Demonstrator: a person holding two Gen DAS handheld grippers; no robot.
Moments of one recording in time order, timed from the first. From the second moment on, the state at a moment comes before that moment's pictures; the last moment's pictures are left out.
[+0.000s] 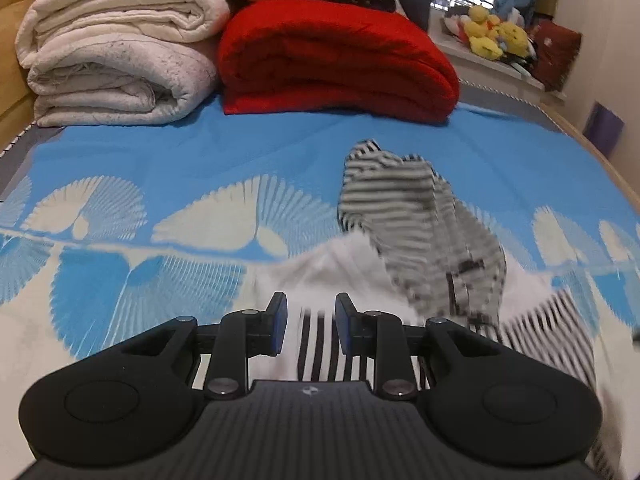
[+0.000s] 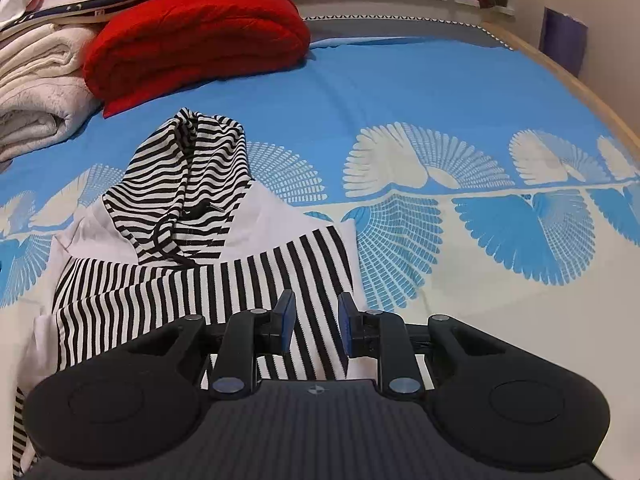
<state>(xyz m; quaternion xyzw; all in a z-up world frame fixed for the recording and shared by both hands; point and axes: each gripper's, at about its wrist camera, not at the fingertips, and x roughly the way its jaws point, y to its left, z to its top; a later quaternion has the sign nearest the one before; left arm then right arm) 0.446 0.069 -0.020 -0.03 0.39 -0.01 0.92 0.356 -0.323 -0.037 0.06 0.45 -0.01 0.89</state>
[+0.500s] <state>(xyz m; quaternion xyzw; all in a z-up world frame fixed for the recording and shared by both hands) 0.707 0.022 -0.087 -0.09 0.45 0.00 0.89 0.368 -0.342 -0.057 0.06 0.48 -0.01 0.88</state>
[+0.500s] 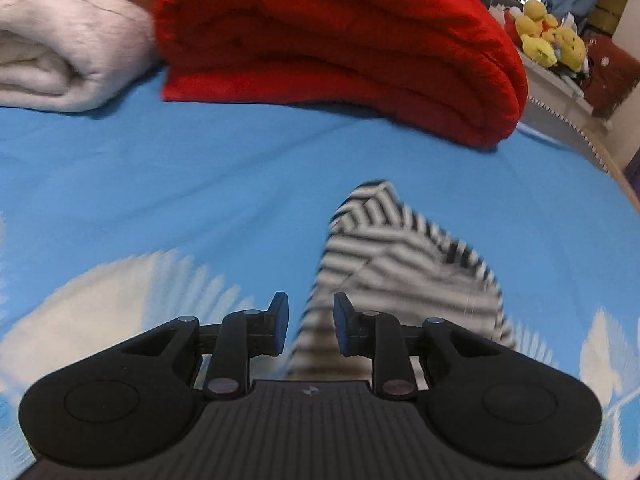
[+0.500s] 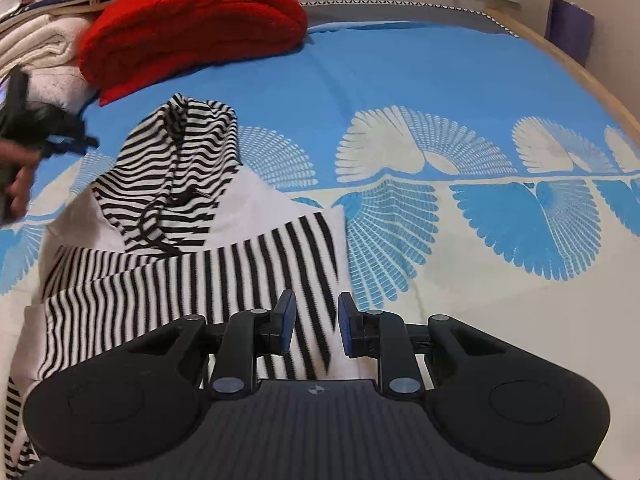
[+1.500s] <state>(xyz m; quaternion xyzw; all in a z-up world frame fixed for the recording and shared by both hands) 0.467 -0.031 0.035 0.09 0.32 -0.34 0.88 0.374 -0.355 -0.044 0.11 0.45 -0.03 0.88</state>
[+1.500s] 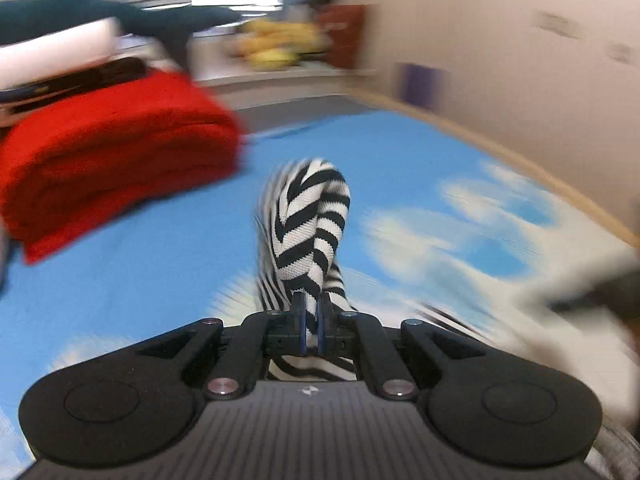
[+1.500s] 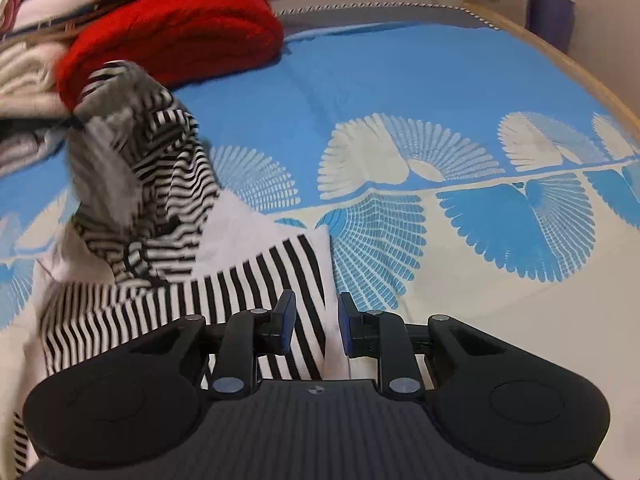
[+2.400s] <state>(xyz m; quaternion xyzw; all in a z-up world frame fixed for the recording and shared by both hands) 0.378 0.048 -0.125 -0.27 0.57 -0.09 0.77 0.357 -0.308 -0.102 0.18 0.56 0.05 0.81</state>
